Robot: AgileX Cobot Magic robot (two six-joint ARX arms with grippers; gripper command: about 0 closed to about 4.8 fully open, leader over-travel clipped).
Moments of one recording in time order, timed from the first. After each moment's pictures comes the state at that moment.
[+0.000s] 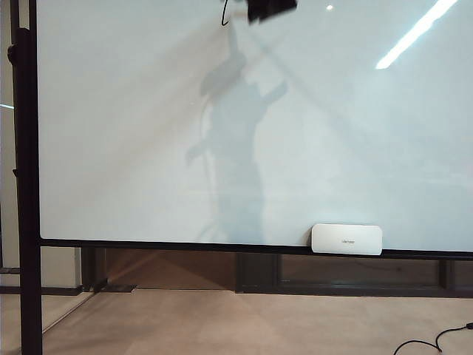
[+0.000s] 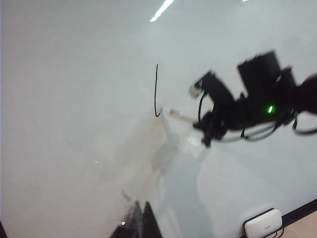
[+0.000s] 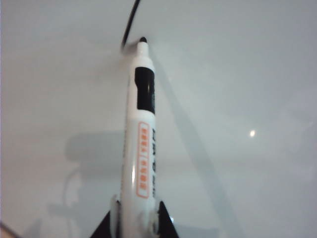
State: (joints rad) left arm -0.52 0.39 0.88 -0.19 -0.05 0.32; right arm 0.52 1.96 2.08 -0.20 0.22 -0.22
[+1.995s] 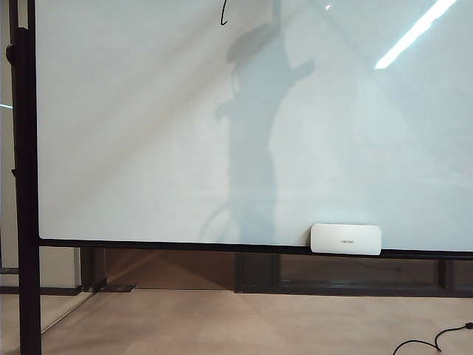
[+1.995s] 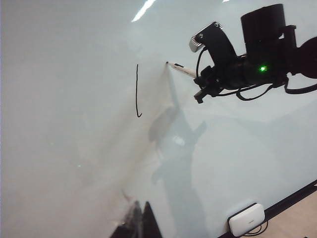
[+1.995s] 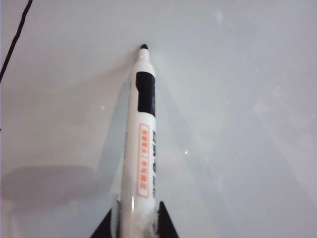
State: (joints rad) left arm -0.52 0.39 0.88 -0.21 0.02 0.32; right arm 0.48 1.87 2.08 -0.12 0.42 -0.30
